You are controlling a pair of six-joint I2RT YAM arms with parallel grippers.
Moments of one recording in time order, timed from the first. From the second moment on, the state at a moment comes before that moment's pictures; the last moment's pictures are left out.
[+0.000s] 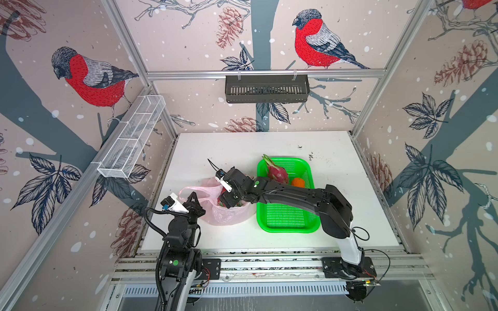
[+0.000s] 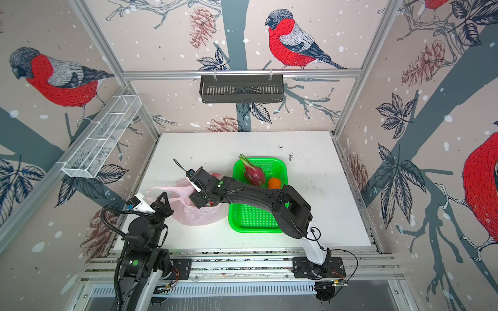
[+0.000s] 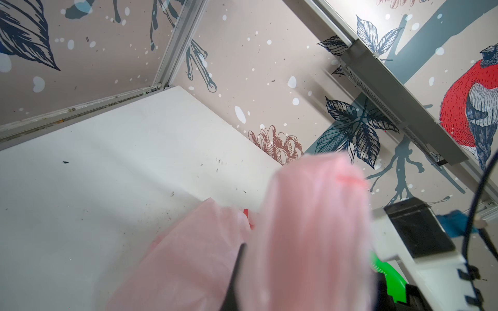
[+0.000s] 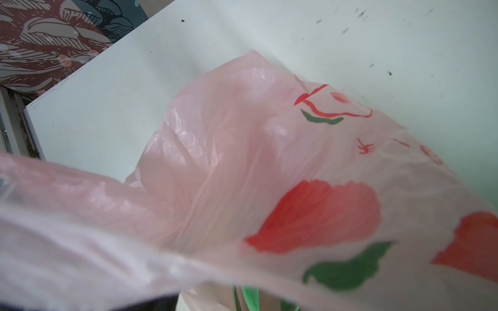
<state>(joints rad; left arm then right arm) -0.10 0.00 0.17 -0.26 -0.16 -0.66 1.13 2.10 1.74 -0.46 0.00 0.18</state>
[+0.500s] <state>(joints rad) -0.10 0.00 0.20 -0.31 -0.15 -0.66 1.10 2.27 1.89 -0.50 0.06 0.22</state>
